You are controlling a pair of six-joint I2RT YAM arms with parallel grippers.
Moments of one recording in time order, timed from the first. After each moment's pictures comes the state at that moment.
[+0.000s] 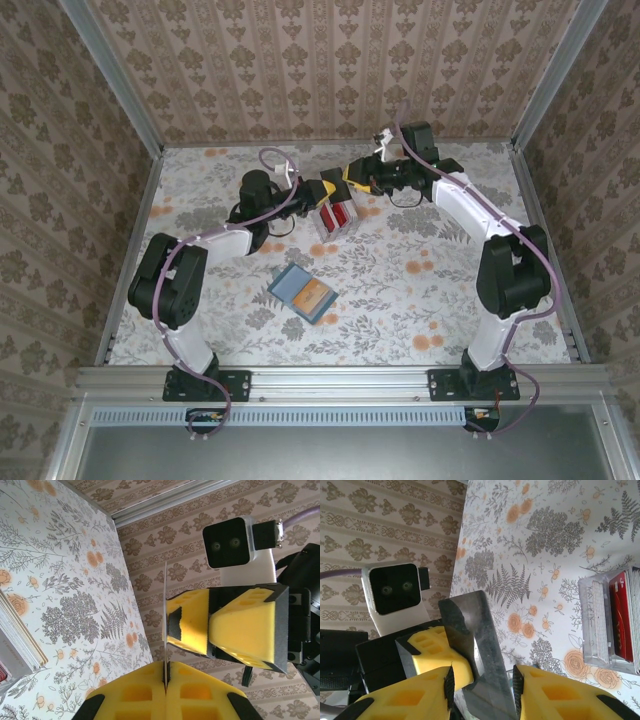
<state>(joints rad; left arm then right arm) -0.47 1.76 0.98 0.71 0.77 -1.17 0.26 1.82 1.53 -0.38 -0.79 0.67</state>
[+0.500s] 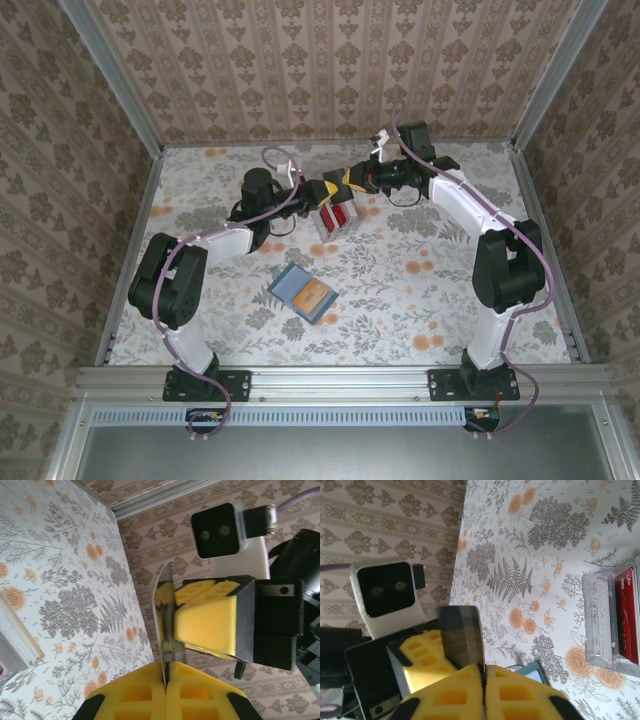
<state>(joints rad) -0.47 1.76 1.00 0.65 0.79 -1.15 0.27 1.86 1.57 -0.41 -0.83 0.65</state>
